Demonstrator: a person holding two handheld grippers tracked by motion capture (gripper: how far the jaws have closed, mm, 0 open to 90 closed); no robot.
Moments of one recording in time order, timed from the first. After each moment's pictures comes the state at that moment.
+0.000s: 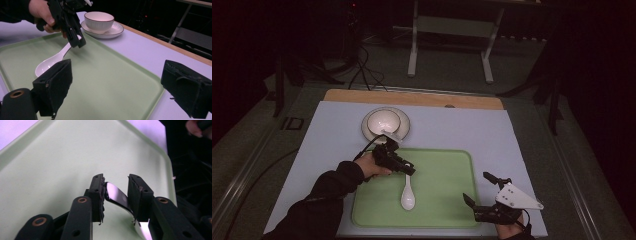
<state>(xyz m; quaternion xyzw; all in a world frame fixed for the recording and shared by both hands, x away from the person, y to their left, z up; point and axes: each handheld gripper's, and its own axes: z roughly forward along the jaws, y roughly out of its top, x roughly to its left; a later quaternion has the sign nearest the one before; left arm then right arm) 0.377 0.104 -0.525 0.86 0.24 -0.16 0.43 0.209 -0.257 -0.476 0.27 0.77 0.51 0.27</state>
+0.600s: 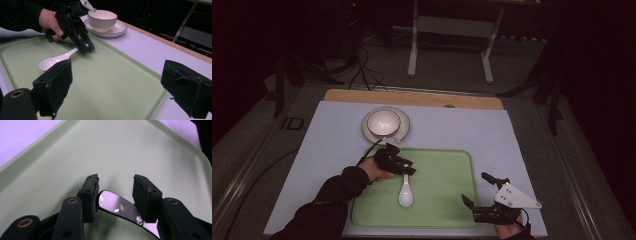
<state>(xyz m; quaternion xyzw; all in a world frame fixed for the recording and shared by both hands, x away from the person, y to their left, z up) 0.376 0.100 -0.550 0.86 0.26 -0.07 0.43 0.210 -0.255 -0.477 0.27 0.78 0.51 0.26</state>
